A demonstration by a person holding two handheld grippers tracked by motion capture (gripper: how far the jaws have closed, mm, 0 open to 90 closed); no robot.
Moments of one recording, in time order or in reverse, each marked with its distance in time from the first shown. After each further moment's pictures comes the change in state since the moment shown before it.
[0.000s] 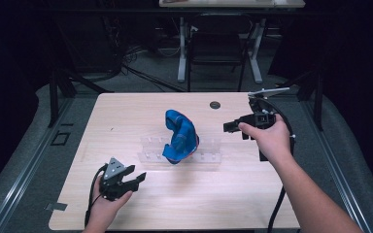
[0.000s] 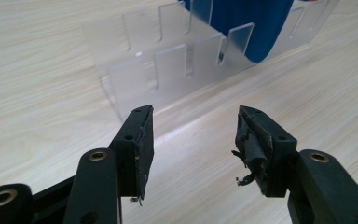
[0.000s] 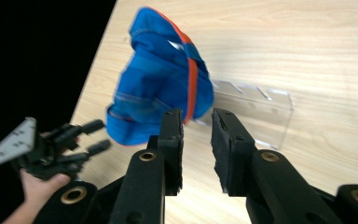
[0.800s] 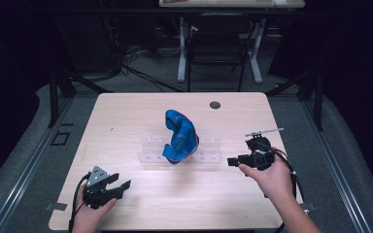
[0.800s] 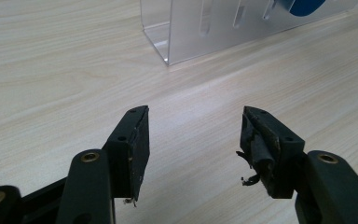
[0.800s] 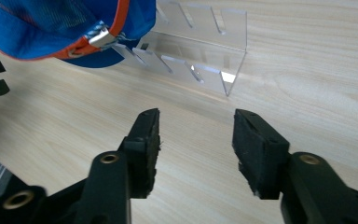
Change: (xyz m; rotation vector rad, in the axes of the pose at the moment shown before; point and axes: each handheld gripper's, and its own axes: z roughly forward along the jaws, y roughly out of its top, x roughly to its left) left arm 0.031 -0.036 -0.016 0.051 0.032 -0.053; right arm -0.032 -0.091 0.034 -0.003 -0.189 -0.164
